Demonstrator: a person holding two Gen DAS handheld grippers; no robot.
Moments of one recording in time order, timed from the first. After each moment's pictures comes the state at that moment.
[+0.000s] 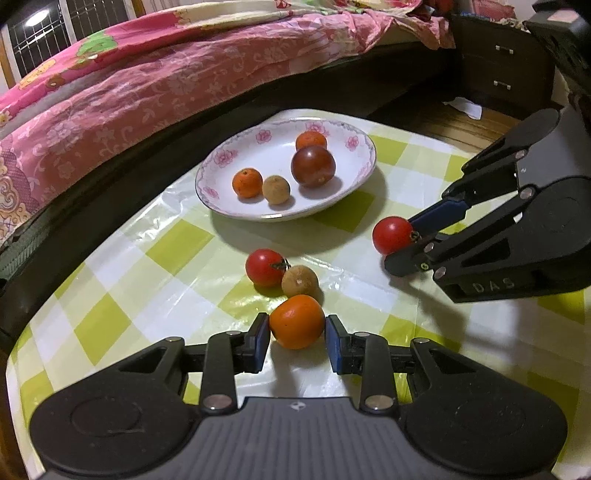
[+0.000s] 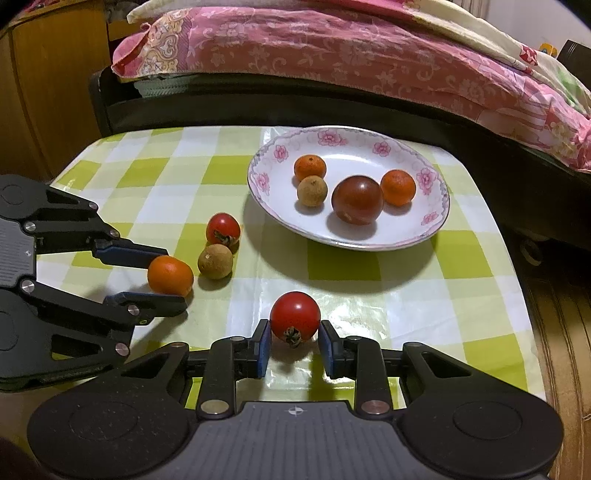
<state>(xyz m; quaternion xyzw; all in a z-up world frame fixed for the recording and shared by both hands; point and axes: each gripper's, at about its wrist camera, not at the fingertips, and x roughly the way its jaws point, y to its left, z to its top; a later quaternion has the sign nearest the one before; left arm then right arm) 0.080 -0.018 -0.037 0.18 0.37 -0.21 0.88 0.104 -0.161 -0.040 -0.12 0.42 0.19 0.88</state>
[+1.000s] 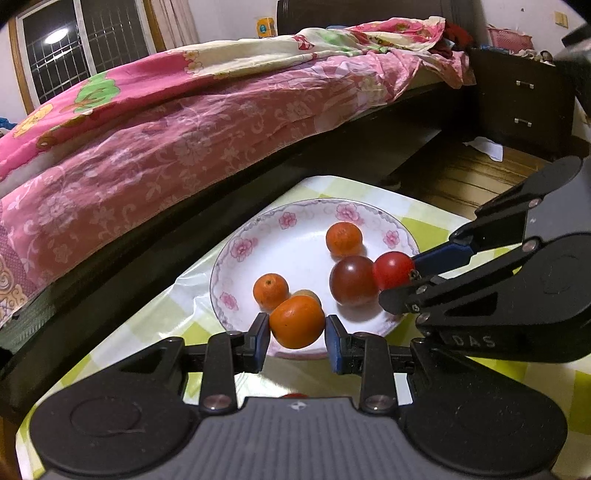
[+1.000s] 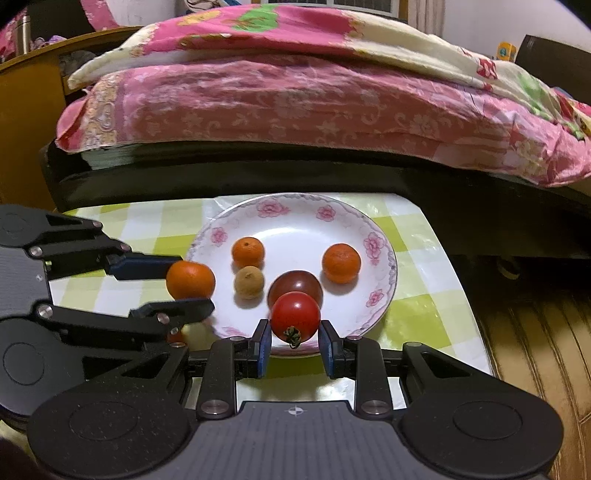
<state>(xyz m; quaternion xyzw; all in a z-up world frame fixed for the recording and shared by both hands) 0.151 -0.051 -0.009 0.17 0.32 -0.20 0.91 0.160 -0.176 -0.013 -0.08 0.38 0.14 0.91</state>
